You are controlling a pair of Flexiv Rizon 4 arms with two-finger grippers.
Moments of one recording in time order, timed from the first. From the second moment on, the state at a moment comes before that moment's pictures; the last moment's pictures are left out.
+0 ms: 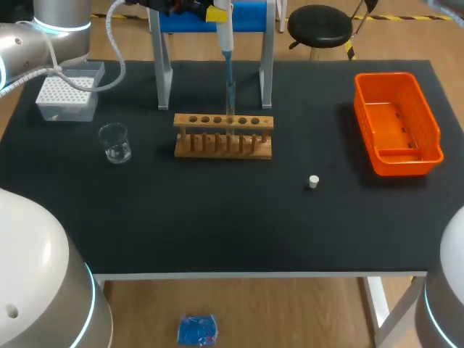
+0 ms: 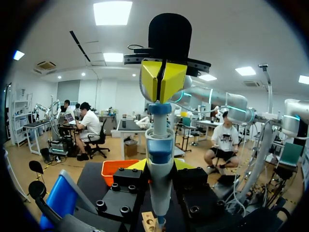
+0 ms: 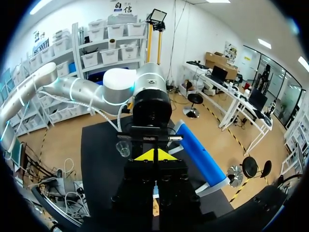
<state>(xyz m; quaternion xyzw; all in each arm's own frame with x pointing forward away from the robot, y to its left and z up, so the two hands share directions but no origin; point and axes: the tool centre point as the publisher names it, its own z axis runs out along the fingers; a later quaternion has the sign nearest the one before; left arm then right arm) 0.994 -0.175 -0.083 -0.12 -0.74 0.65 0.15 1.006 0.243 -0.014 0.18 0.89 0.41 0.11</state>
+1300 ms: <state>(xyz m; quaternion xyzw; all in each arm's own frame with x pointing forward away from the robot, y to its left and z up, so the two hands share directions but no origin) 0.994 -0.175 -0.084 -0.12 -0.74 0.65 0.15 1.005 0.243 -0.027 0.19 0.89 0.40 0.09</state>
